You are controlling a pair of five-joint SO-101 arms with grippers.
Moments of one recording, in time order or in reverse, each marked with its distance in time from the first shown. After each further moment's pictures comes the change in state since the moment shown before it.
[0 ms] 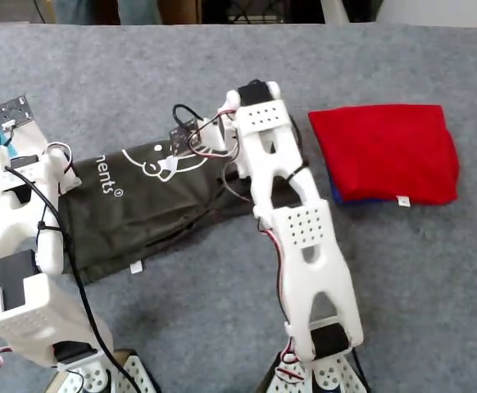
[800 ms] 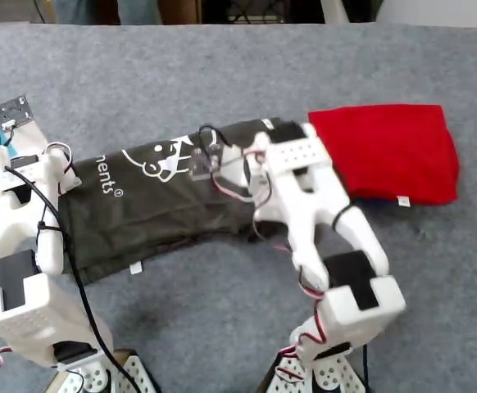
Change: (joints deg) left arm 0.0 0.0 0.0 0.0 0.0; right arm 1.9 -52.7 73.0 -20.1 -17.5
